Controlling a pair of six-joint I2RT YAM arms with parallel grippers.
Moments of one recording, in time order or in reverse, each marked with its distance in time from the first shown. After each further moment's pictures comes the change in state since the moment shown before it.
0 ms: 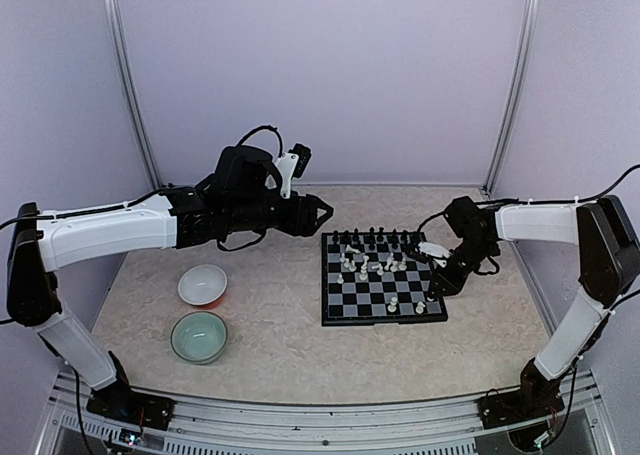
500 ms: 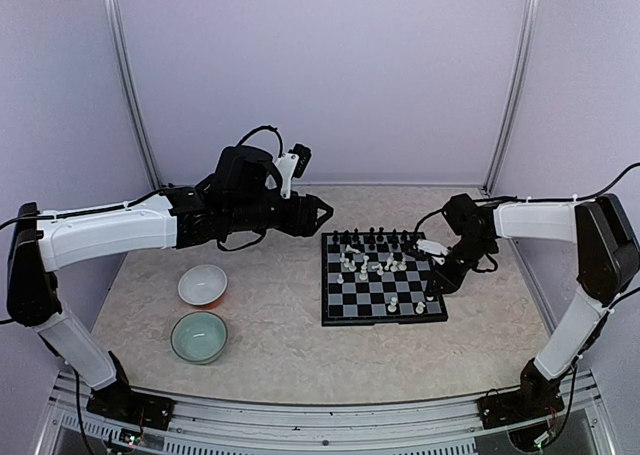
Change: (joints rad) left arm 0.000 0.001 0.000 -0.001 0.000 0.000; right arm 0.004 0.013 0.020 -0.001 -0.005 -0.002
